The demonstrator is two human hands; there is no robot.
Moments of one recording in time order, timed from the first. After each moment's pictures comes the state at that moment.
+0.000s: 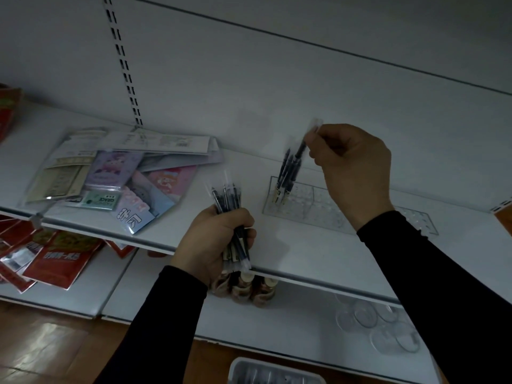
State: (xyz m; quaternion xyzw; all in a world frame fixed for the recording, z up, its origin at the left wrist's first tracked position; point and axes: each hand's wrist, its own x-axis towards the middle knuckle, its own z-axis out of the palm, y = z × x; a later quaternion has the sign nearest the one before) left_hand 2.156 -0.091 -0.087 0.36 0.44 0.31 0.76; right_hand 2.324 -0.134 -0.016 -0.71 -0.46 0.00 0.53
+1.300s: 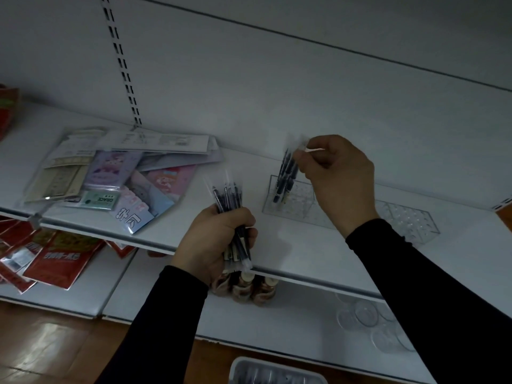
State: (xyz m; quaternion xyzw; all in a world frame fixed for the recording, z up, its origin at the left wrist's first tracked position) left_hand 2.158 -0.090 -0.090 0.36 0.44 0.31 0.76; right_hand 2.322 -0.134 -0.037 -0.73 -0.45 0.04 0.51
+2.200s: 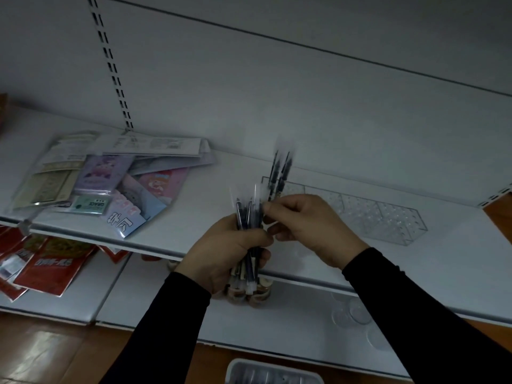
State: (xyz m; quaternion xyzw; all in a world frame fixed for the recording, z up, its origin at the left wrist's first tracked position) left_hand 2.166 -0.110 -0.083 0.45 0.36 0.22 0.79; right_hand 2.302 -0.161 -0.056 -0.72 -0.40 0.40 0.40
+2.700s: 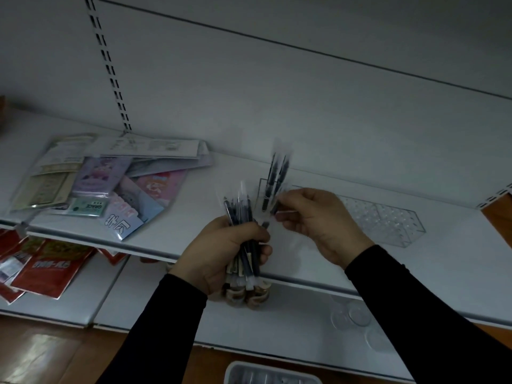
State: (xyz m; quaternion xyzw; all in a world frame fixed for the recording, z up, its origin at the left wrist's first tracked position) left_hand 2.166 -0.108 -0.081 0.39 0.36 0.23 0.81; right_hand 2.310 -0.159 -0.052 -0.68 -0.26 0.42 0.54
